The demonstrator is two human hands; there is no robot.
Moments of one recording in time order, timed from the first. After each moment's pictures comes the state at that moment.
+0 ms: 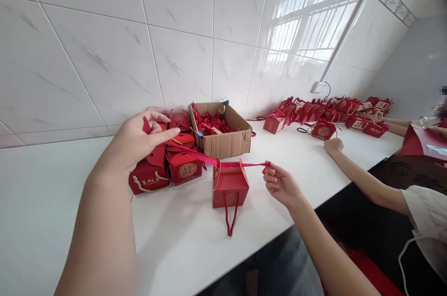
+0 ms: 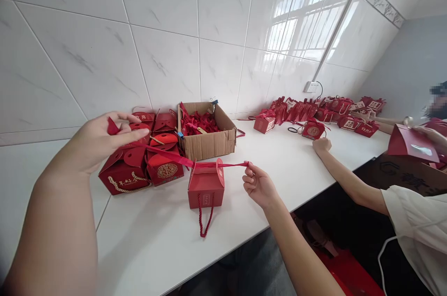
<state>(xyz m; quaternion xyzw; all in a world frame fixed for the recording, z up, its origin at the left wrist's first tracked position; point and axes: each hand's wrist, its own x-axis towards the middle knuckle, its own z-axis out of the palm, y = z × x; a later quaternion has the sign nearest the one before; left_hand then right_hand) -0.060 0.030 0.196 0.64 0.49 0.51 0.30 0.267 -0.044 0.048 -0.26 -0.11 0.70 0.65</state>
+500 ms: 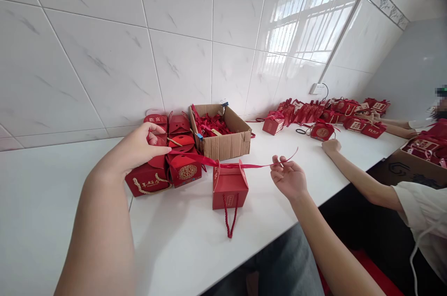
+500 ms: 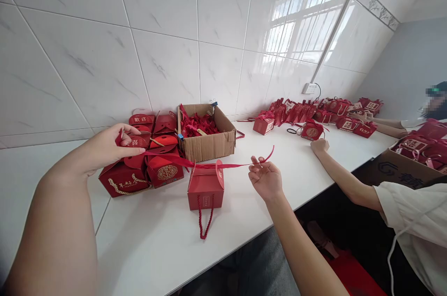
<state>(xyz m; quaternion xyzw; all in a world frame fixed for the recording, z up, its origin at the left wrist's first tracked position) -0.082 0.047 0.182 0.69 0.59 0.35 0.22 0.277 -0.042 0.064 -0.24 -0.09 0.61 0.75</state>
